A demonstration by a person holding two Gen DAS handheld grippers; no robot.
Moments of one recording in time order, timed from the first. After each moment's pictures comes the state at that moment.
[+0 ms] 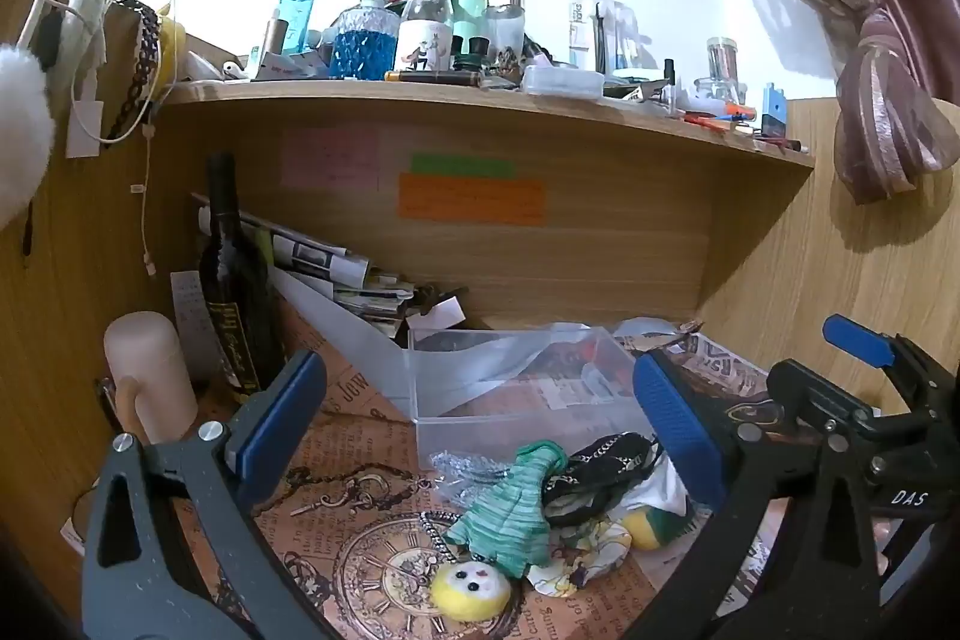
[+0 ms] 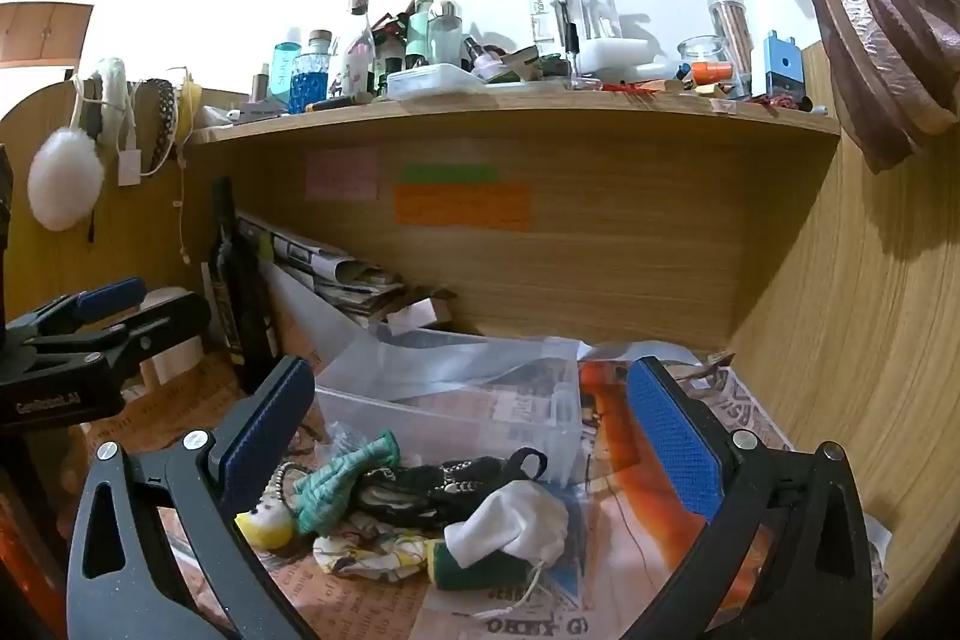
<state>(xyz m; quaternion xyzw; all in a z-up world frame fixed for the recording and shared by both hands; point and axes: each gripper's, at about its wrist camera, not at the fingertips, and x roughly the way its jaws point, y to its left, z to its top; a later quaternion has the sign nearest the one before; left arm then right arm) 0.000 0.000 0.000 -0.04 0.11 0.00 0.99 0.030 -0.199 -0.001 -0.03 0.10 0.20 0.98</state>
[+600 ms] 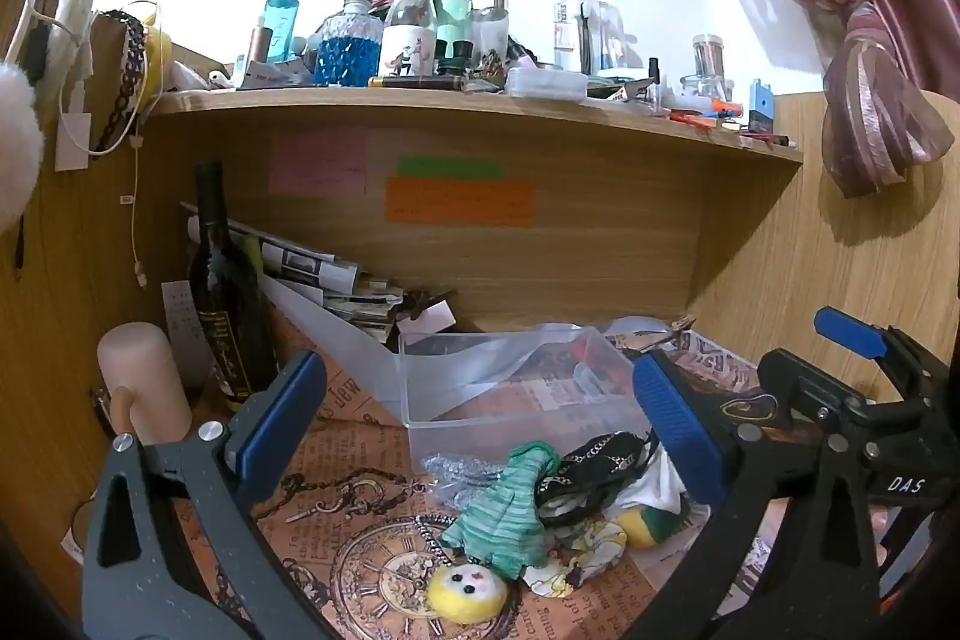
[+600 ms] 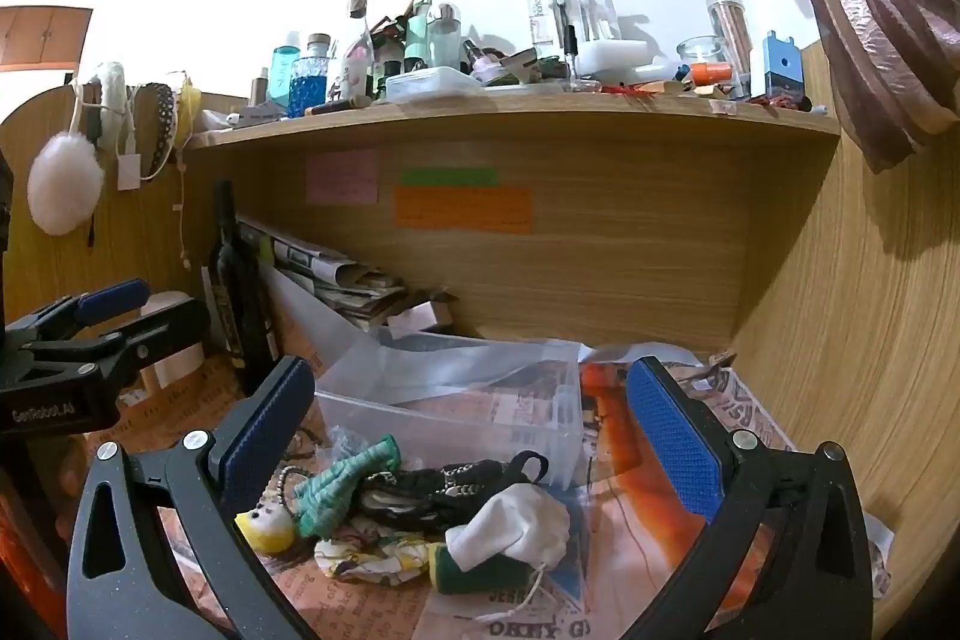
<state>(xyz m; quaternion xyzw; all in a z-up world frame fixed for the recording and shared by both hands) 0.001 -0.004 0.002 -0.03 0.11 -0.01 0.99 0.030 -0.199 0.000 -0.03 0.10 0.19 0.98</state>
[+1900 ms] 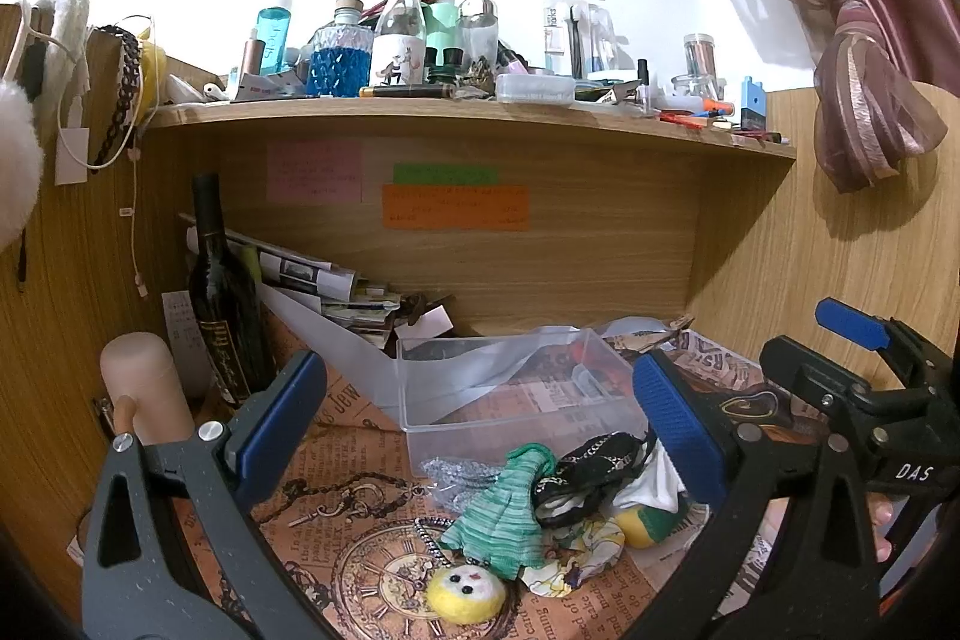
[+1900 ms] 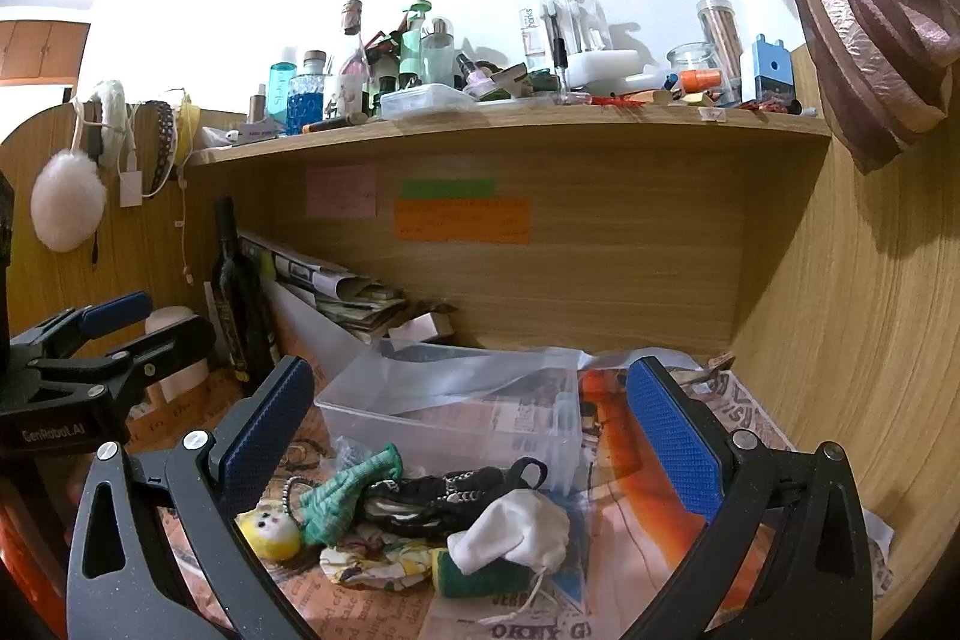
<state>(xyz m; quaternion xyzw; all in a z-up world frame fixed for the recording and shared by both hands) -0.001 -0.008 0.009 -0.02 0.10 -0.01 0.99 0.026 -0.205 0.001 -0.01 0.09 0.19 0.98</state>
